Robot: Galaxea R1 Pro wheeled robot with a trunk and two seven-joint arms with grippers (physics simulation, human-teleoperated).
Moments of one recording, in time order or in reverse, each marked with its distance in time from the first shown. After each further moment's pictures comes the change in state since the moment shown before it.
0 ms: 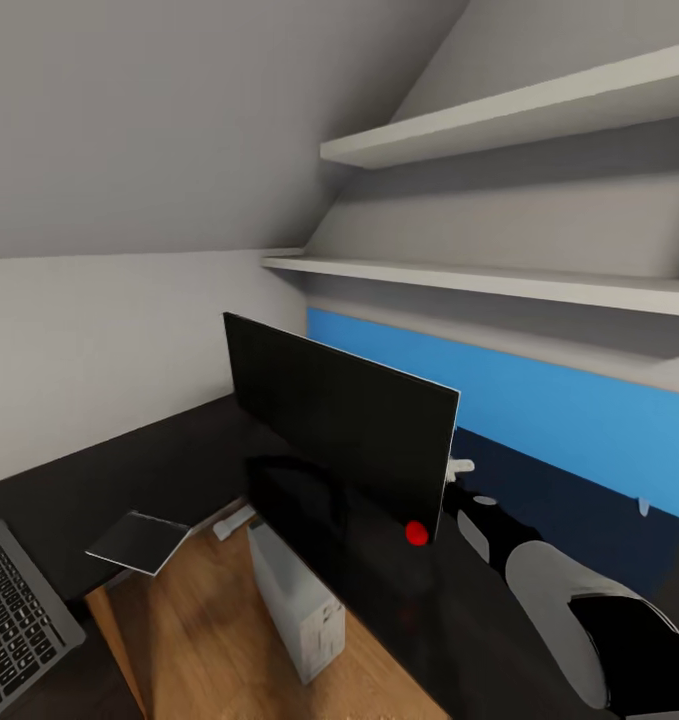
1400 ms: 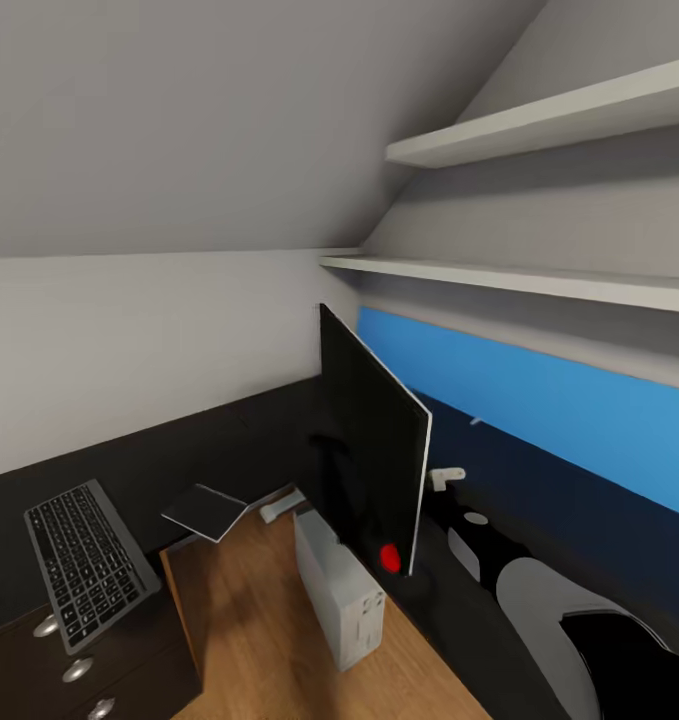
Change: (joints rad) left arm 0.000 0.000 0.000 0.000 0.000 0.000 0.000; right arm 0.048 0.036 0.000 0.002 0.003 -0.138 0.000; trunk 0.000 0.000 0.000
